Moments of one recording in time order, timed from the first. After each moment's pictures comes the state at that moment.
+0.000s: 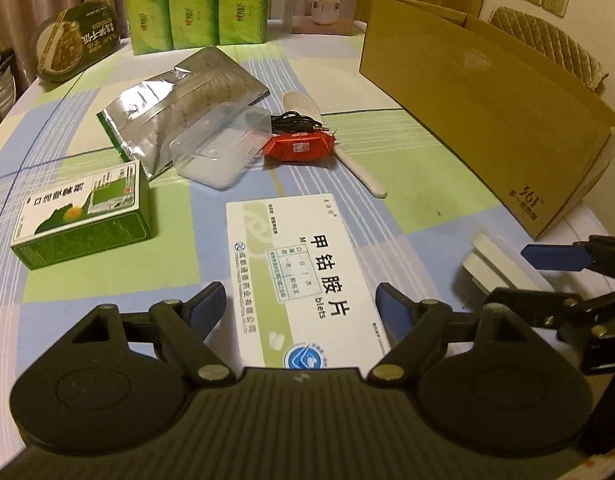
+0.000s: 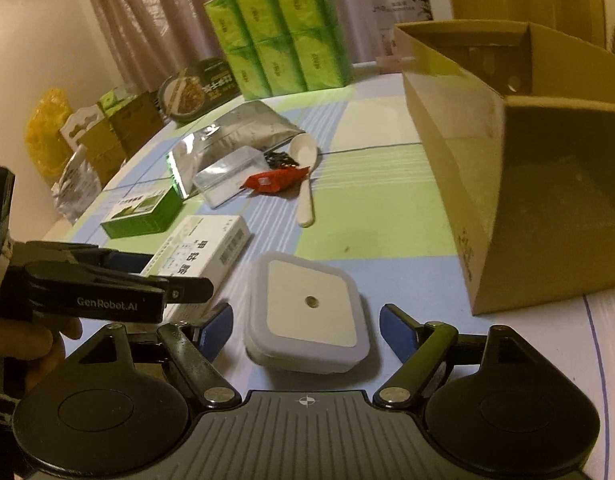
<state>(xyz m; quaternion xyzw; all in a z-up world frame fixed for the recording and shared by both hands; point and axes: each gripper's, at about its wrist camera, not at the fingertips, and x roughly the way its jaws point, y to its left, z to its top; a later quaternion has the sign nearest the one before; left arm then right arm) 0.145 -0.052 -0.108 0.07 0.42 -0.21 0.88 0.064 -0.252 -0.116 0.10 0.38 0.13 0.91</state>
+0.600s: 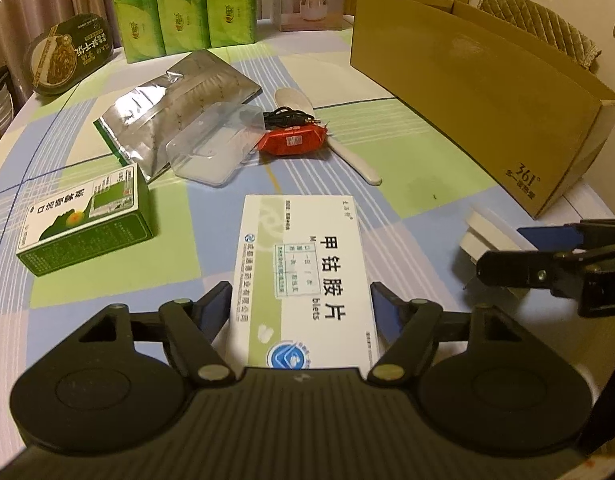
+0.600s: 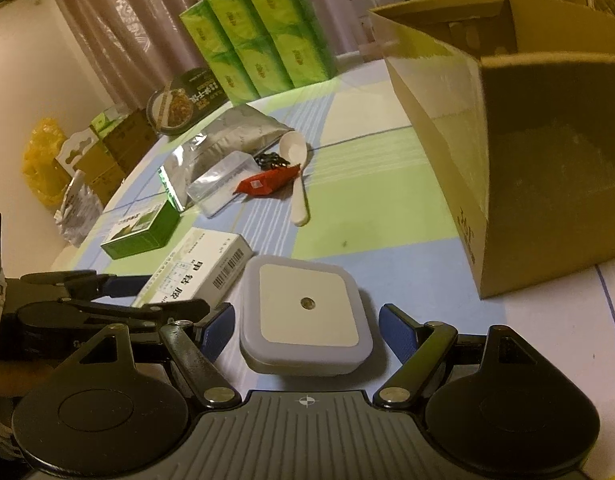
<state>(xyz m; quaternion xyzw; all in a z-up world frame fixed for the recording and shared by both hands) 0.136 -0.055 -0.108 0.09 0.42 -0.22 0.88 0.070 -0.263 -0.123 0.16 0.39 0.12 0.90</state>
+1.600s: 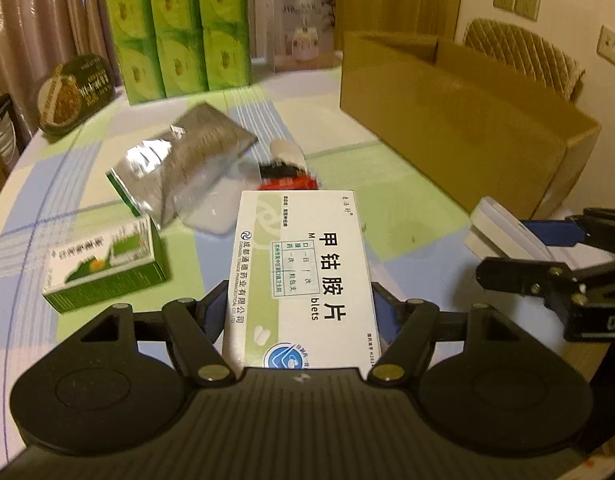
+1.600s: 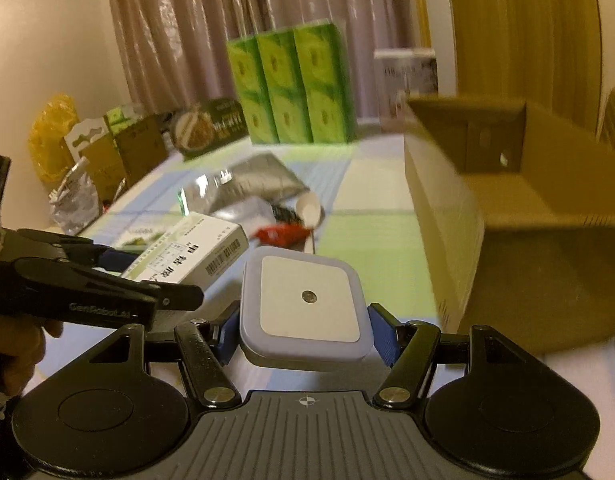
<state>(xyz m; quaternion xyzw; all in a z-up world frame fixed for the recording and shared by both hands) 0.125 -0.053 -0.066 0.09 0.37 -0.23 0.90 0.043 -0.243 -0.069 0.04 0.30 0.12 0.94</state>
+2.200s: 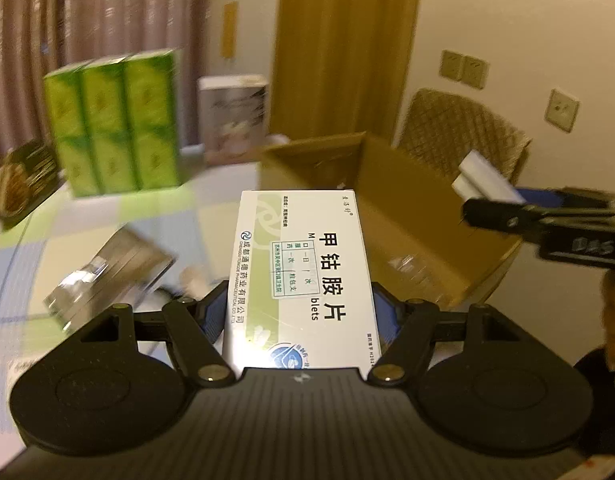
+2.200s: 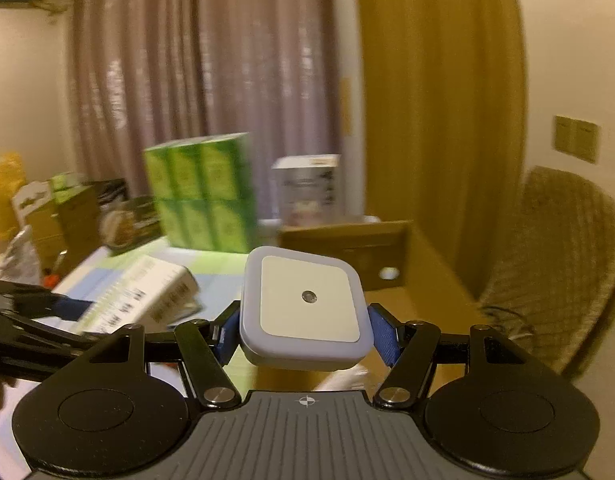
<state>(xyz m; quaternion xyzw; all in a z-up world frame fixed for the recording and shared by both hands) 0.127 -0.144 0.031 0.05 0.30 -0.30 0.90 0.060 -0.354 0.027 0.03 0.23 0.02 0.97</state>
